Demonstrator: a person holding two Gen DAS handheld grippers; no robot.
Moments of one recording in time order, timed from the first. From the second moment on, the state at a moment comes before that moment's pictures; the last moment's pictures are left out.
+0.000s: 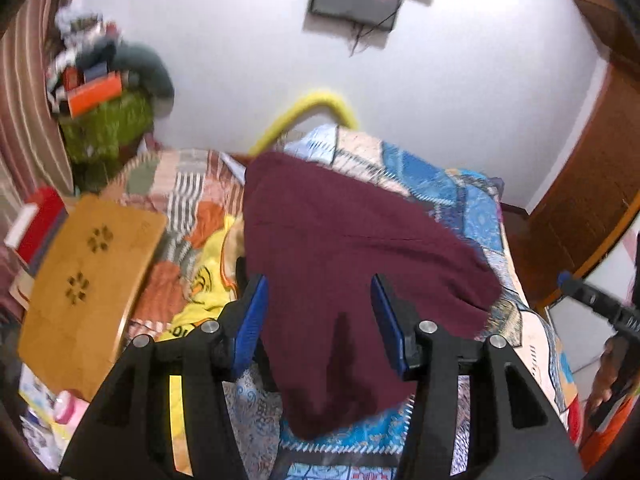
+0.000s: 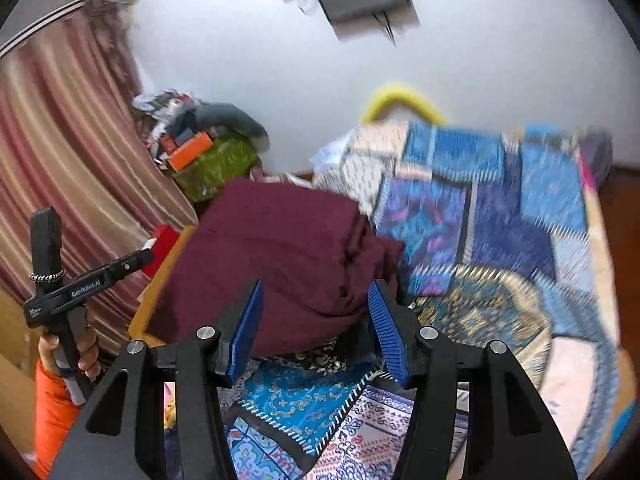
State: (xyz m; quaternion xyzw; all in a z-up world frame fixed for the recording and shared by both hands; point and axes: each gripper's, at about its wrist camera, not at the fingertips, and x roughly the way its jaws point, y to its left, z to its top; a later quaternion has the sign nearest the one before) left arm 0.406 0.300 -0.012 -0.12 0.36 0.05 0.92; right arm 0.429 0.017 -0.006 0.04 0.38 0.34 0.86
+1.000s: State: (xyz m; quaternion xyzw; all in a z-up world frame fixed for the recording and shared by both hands) left arm 0.089 0.104 0.077 -0.02 0.02 0.14 0.99; right arm 0.165 -0.038 0.088 -0.01 0.08 0.30 0.95
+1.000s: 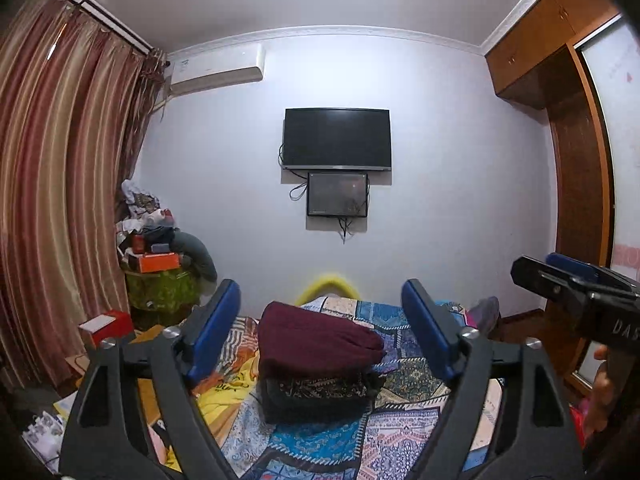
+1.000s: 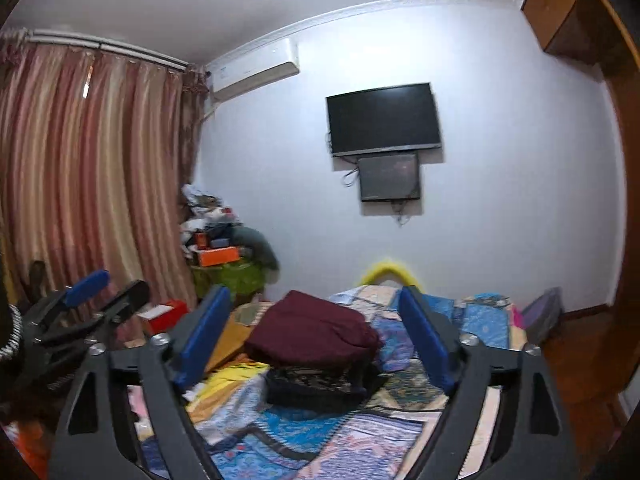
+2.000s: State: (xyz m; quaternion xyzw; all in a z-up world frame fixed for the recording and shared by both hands) left arm 0.081 0.103 0.060 -0.03 0.03 0.15 0.99; right arm 0.155 -0.040 0.075 -0.03 0.09 0.29 0.95
